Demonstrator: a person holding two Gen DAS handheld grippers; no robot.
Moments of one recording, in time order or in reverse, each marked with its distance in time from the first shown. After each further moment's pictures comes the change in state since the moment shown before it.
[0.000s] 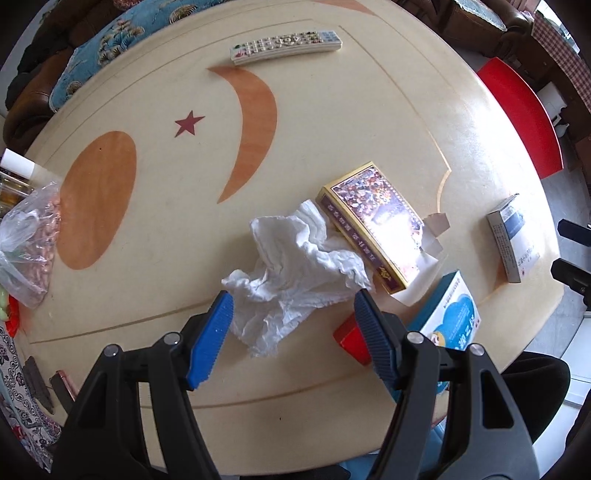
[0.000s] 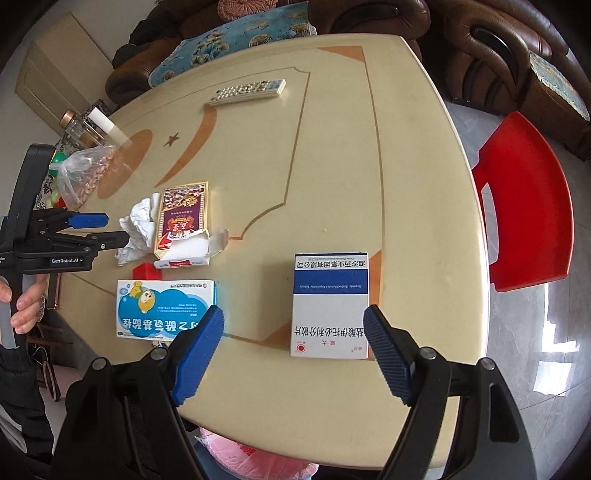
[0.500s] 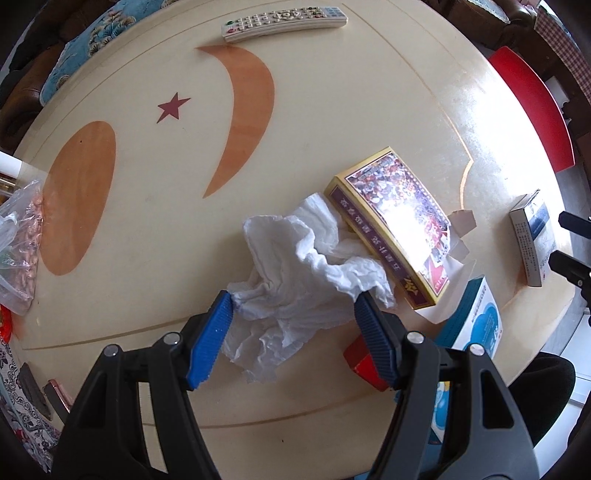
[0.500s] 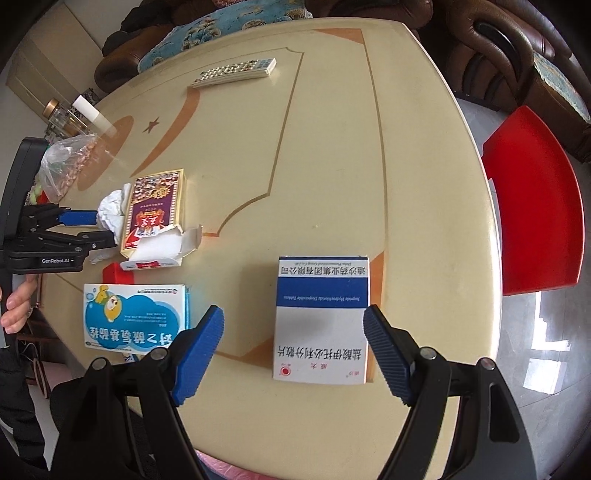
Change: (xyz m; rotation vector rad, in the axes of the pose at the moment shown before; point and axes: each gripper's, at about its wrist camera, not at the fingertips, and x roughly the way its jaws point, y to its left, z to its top) left arm 0.031 -0.002 0.003 0.007 0.041 -0.006; right arm 0.034 -0.005 0.008 -0.012 0.035 -0.055
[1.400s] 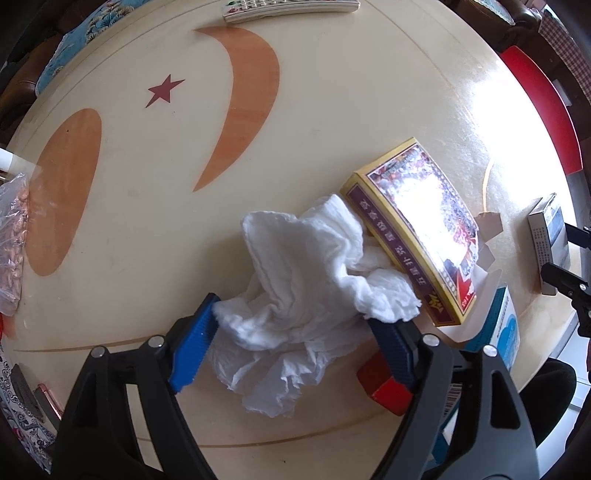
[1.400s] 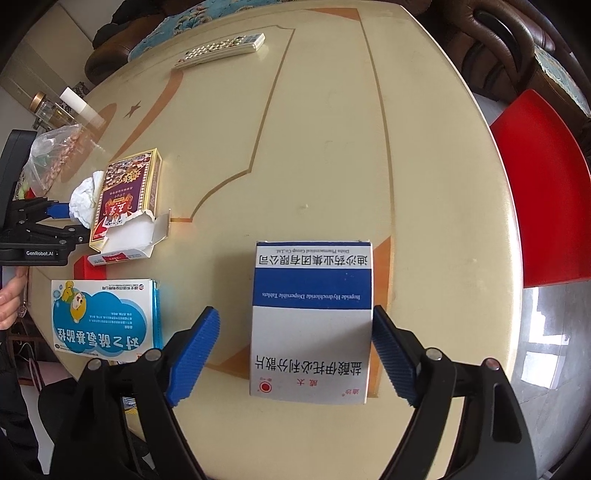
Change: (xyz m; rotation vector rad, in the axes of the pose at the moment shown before) left arm 0.044 0.022 0.024 -0.023 0.016 -0.016; right arm 0.032 -0.003 -0.005 0.002 0.038 -0.013
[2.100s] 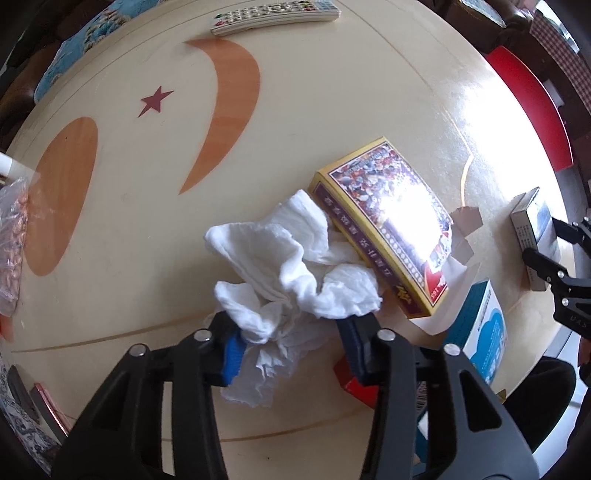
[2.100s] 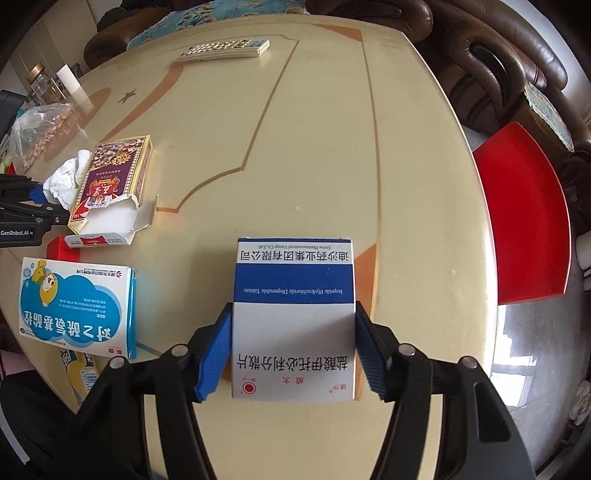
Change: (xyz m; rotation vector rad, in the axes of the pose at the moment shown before) left arm -0.010 0.018 -0.018 -0.001 -0.043 -0.008; right arm -0.003 0.010 -0.011 -0.072 -0.065 -0.141
